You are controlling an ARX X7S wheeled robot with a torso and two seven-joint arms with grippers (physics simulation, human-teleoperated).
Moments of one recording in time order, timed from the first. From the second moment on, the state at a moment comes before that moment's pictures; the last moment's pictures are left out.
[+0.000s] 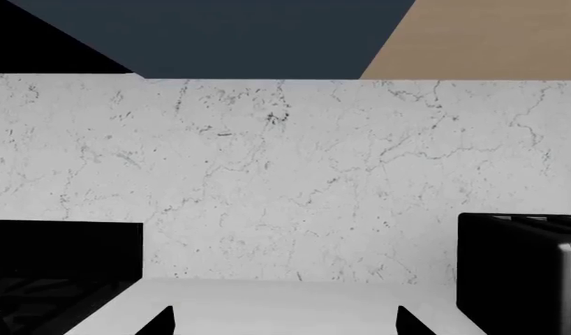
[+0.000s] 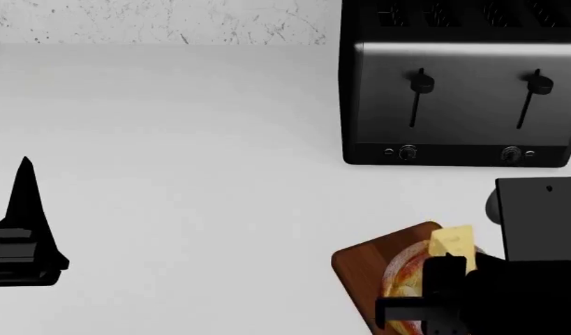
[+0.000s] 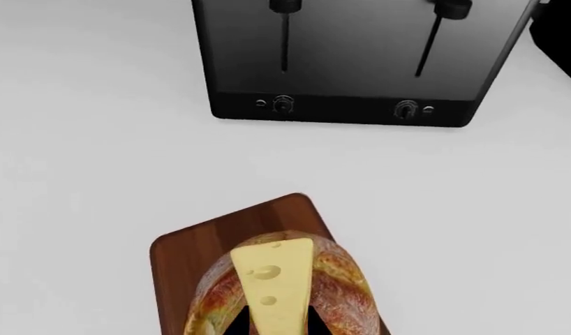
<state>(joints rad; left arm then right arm) -0.25 -0.44 0.12 0.73 -0.50 -0.52 -0.48 0.76 0.90 -0.27 -0.44 1.87 1.05 1.12</state>
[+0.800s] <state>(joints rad) -0.26 -0.45 0.13 0.73 -0.50 -0.52 -0.48 0.76 0.90 -0.29 -0.42 1.85 1.05 1.08</state>
